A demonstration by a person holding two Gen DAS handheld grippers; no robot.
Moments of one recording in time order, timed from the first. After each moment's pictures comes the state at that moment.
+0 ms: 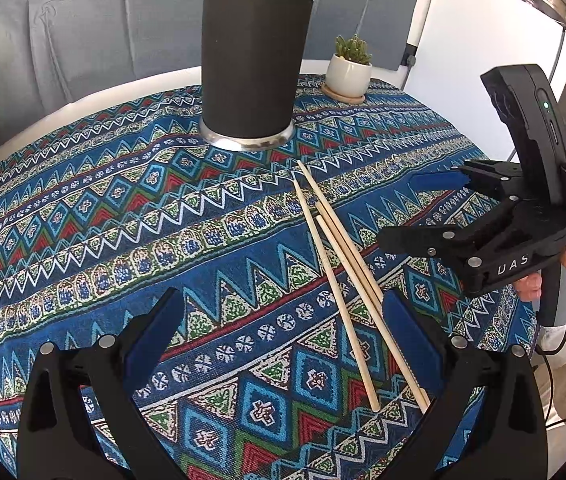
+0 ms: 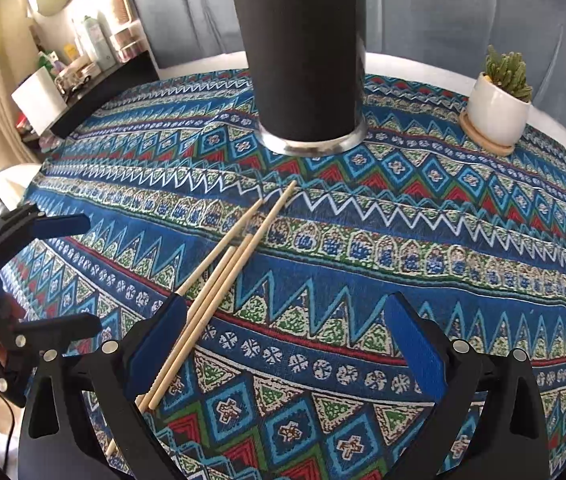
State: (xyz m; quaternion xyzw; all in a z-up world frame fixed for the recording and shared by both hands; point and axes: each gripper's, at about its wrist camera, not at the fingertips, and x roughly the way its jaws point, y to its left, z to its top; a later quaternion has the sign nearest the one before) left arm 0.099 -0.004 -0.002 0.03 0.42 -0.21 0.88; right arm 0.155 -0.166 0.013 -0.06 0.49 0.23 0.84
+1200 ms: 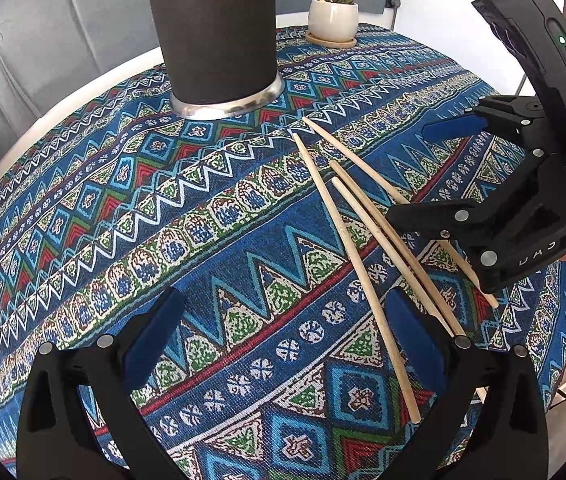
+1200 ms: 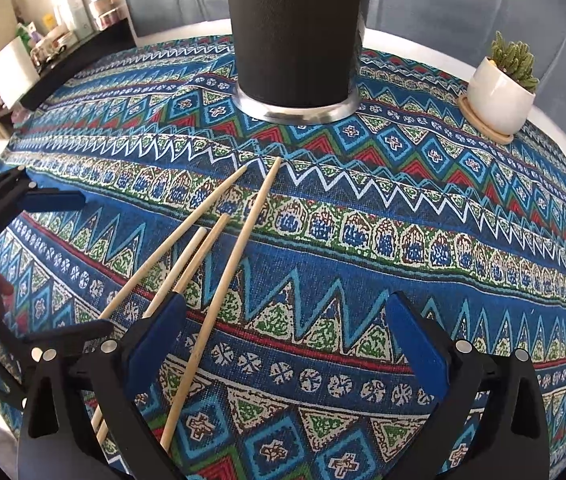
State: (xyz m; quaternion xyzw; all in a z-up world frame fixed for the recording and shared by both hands) left arm 0.142 -0.023 -0.029 0.13 0.47 -0.23 0.85; right arm 0.166 -0.155 -0.014 -0.11 0.51 0.19 0.83
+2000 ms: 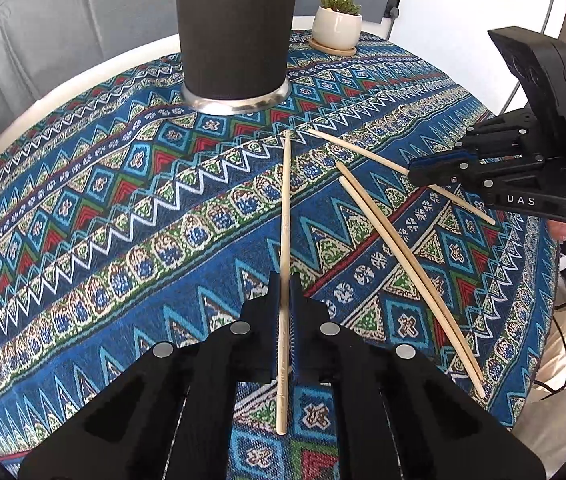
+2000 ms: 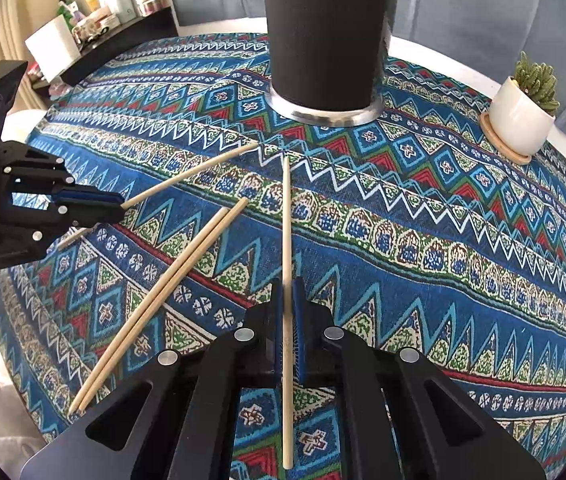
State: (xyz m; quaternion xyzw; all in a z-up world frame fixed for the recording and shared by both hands) left arm 0.138 0.005 -0.019 0.08 0.48 -0.25 0.84; right arm 0.156 -0.172 0.001 -0.12 0.51 0.26 0.81
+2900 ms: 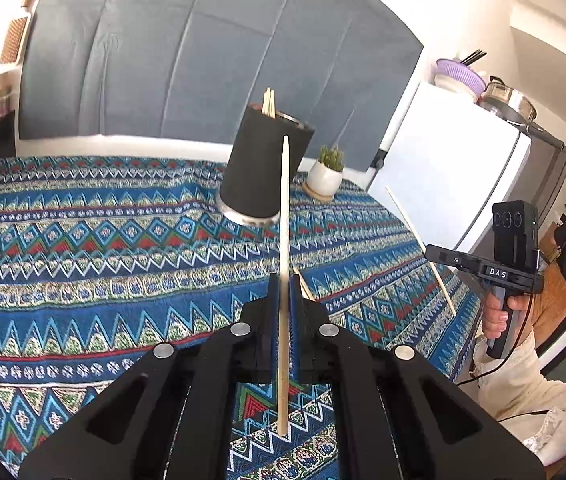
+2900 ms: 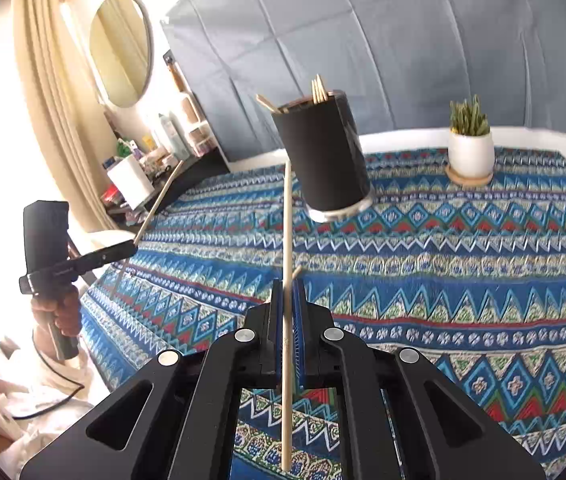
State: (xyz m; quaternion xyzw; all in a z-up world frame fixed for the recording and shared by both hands) left arm 0.028 0.086 0.065 -0.11 0.28 -0.25 0.92; right arm 0.071 -0.269 0.082 0.07 0.33 0.34 0.88
